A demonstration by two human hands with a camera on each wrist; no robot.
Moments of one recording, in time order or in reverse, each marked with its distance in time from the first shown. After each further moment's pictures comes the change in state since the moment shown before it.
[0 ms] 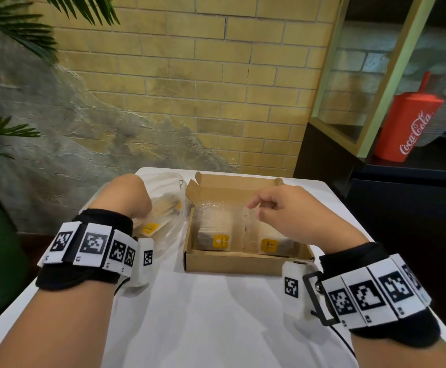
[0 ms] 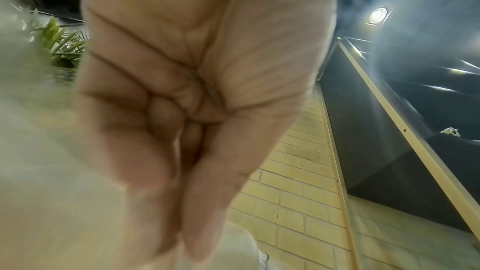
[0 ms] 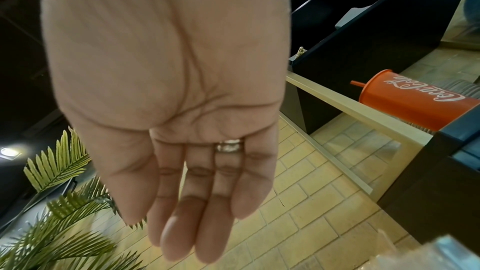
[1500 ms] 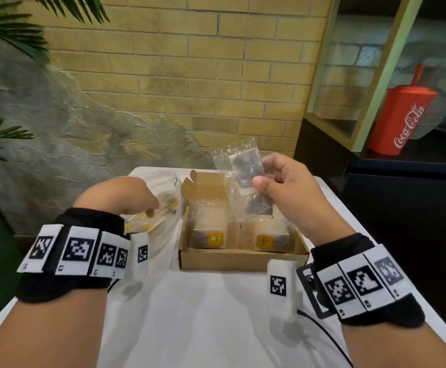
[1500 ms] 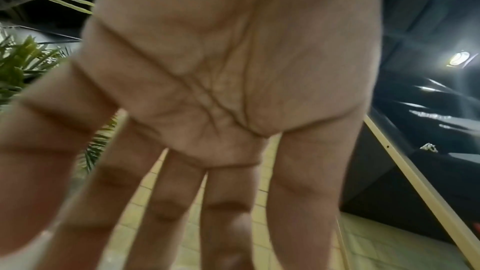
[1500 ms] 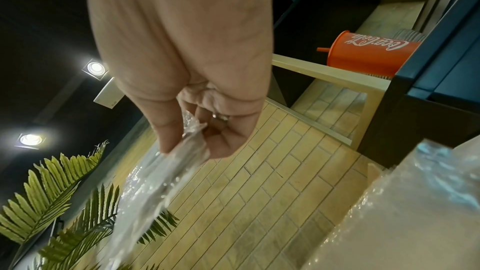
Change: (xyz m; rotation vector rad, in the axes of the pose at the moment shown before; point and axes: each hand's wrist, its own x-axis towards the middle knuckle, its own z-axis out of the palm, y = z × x) left_hand -0.017 0.010 -0.010 -0.046 -0.113 0.110; right_hand 0.003 0.000 0.000 0.705 0.268 -0.091
